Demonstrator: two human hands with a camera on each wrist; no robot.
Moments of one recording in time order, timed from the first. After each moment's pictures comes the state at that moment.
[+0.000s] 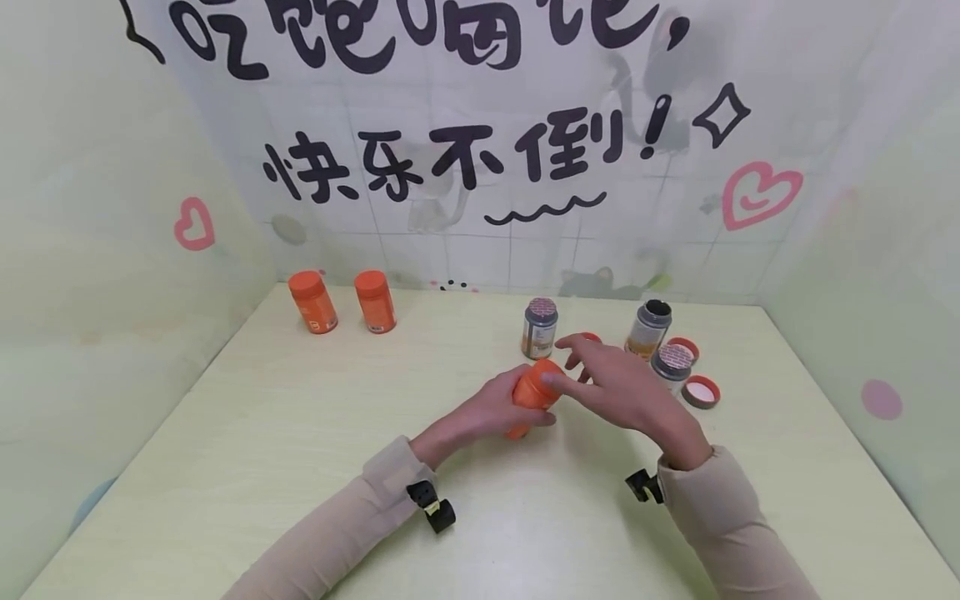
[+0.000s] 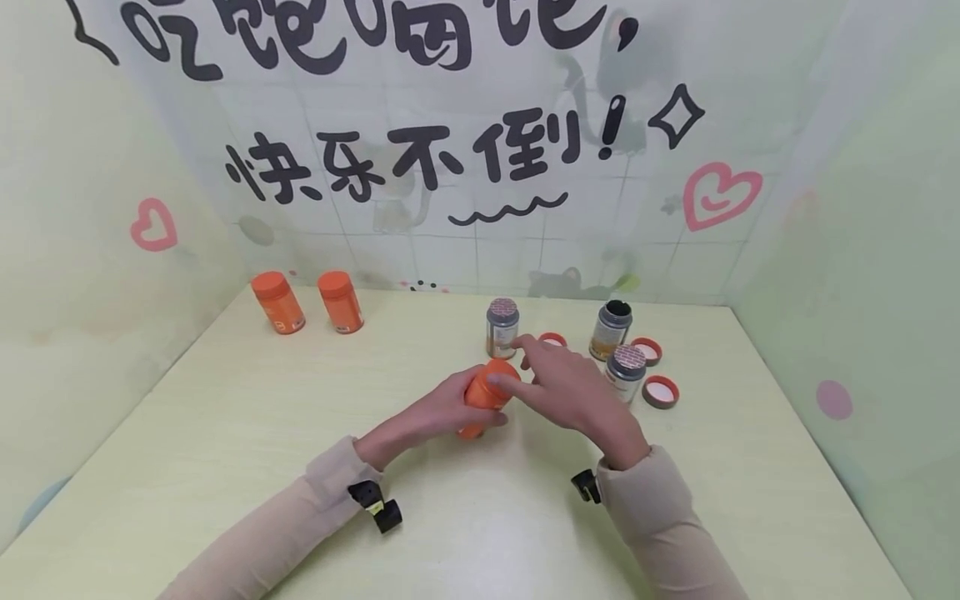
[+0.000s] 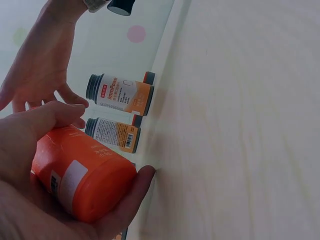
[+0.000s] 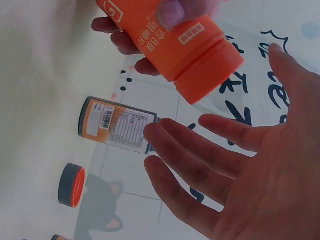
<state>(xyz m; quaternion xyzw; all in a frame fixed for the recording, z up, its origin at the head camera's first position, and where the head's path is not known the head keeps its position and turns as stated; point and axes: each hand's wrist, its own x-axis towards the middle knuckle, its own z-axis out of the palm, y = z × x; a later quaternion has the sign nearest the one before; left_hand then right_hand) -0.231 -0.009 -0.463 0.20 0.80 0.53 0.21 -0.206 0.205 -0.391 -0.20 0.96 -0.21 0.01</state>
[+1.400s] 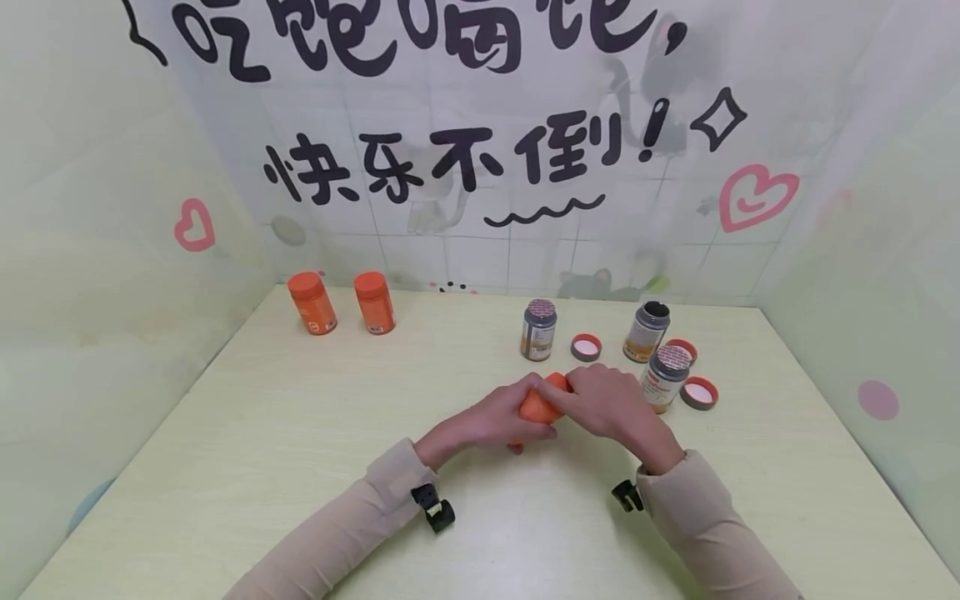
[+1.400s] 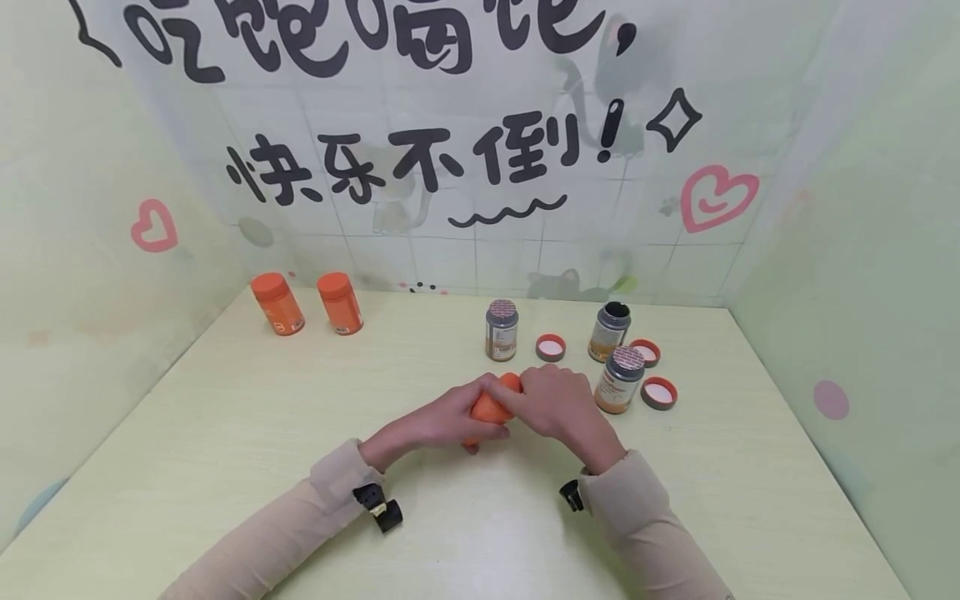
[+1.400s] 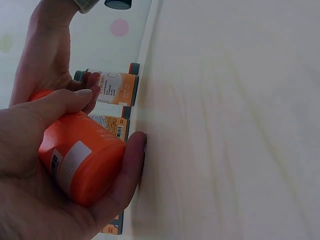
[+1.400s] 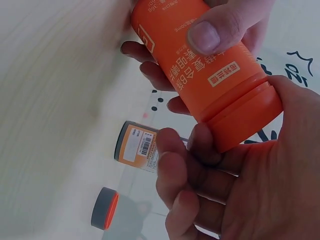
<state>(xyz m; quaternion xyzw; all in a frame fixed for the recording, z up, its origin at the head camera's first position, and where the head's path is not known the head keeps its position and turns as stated) -0.227 -0.009 -0.466 0.27 0.80 0.48 0.25 -0.209 0.189 -0.416 -0.11 0.98 -0.16 0.09</state>
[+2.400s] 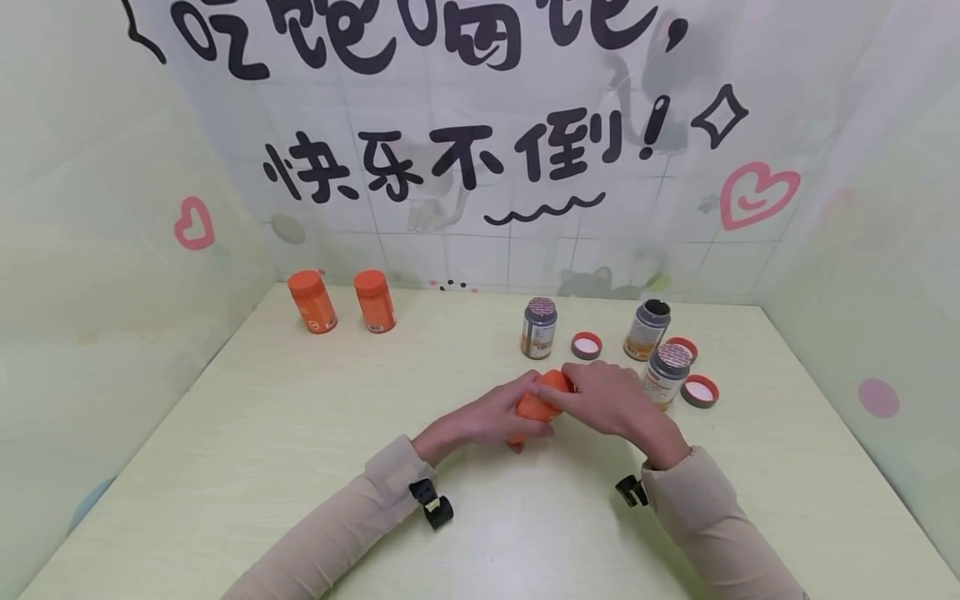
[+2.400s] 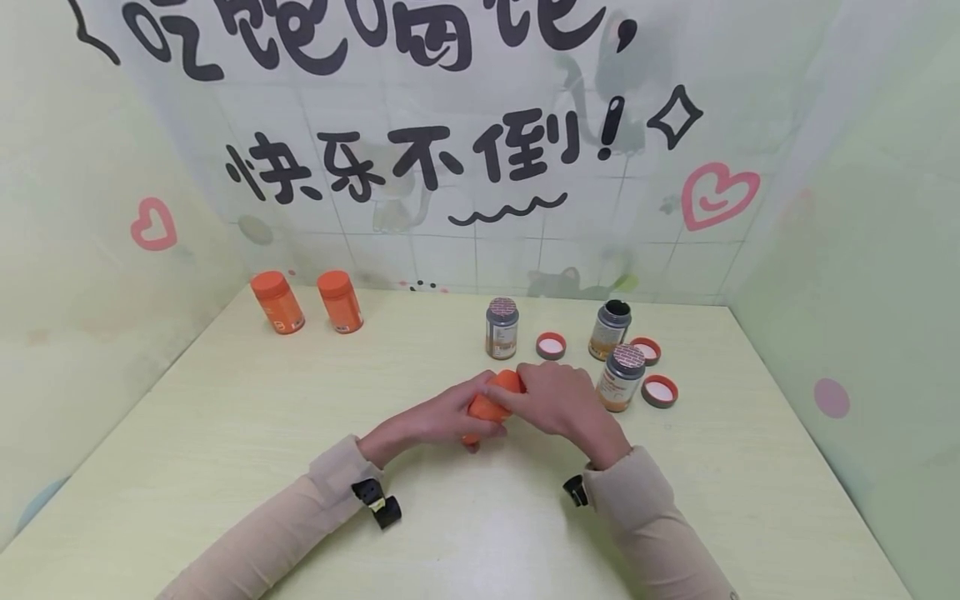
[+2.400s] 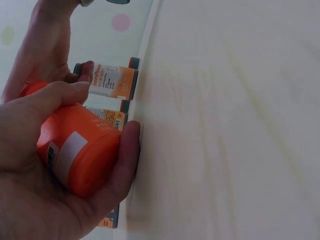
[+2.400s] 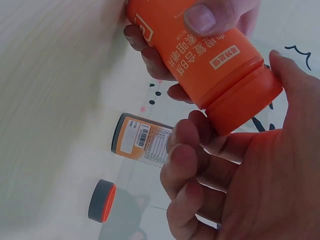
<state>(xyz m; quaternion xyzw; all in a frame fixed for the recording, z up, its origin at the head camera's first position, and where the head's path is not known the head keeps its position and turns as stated) -0.232 -0.014 -0.470 0.29 0.77 0.51 0.27 -0.211 0.193 -0.413 -0.14 0.97 -0.17 0.09</state>
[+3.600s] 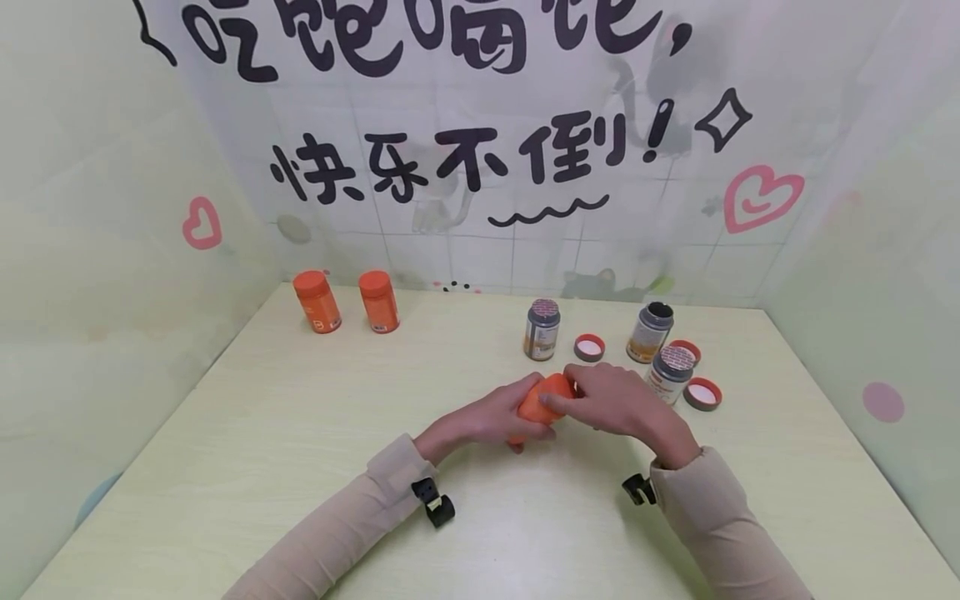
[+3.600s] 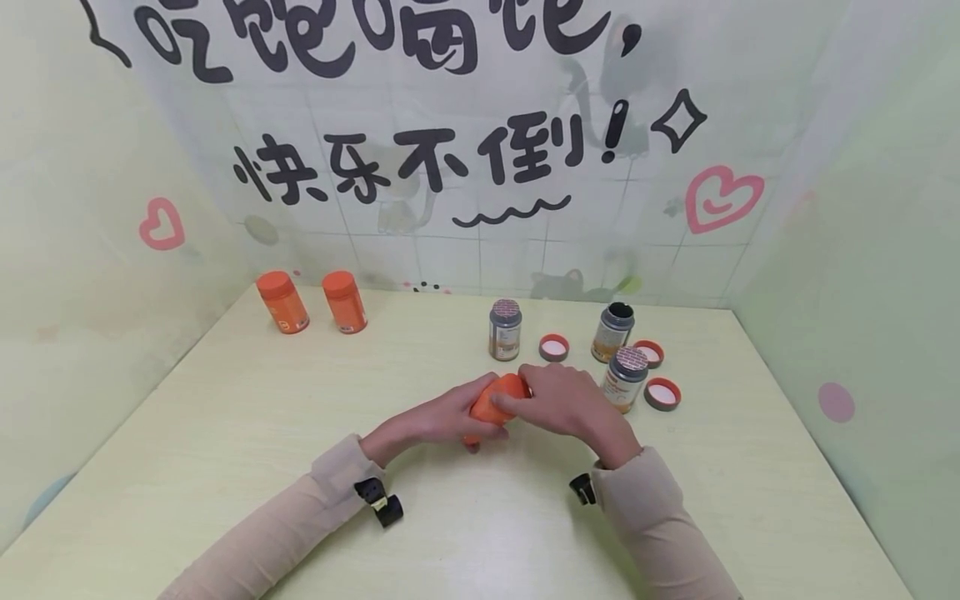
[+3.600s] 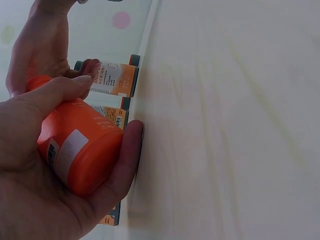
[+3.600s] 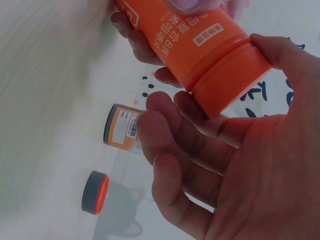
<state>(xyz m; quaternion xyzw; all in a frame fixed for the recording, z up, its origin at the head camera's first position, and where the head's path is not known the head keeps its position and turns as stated) -0.231 -0.016 -0.467 0.29 0.78 0.49 0.27 -0.208 0.200 -0.407 -0.18 0.96 -0.18 0.12</state>
